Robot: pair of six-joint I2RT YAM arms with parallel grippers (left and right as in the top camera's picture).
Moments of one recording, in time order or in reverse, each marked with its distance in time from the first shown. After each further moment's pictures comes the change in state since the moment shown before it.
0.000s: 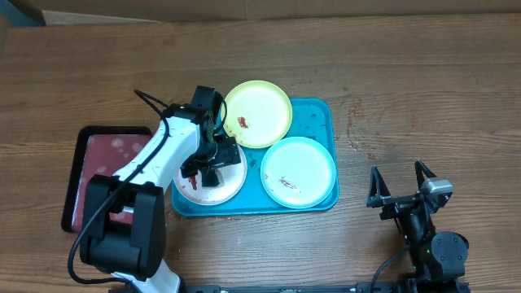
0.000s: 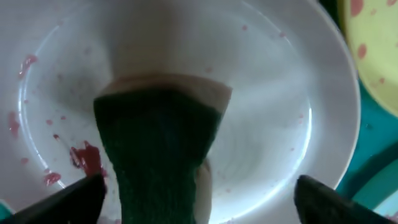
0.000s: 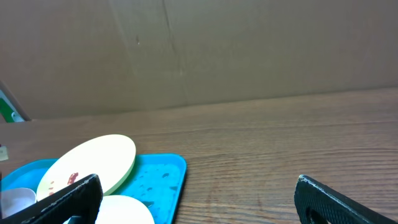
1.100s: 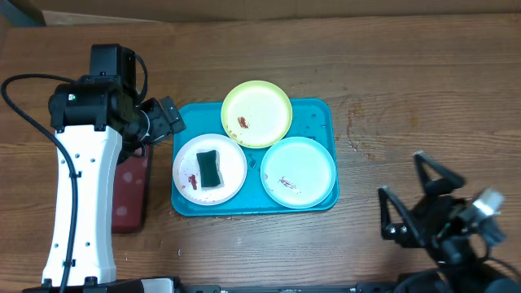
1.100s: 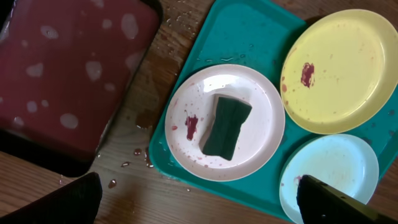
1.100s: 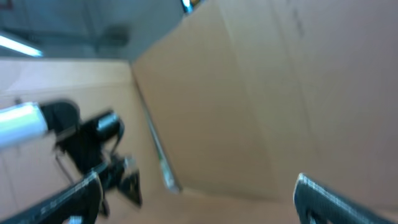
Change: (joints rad) left arm 0.257 -0.284 0.440 -0.476 -0.036 0.017; right arm 0.000 0.132 0.466 0.047 -0.360 0.340
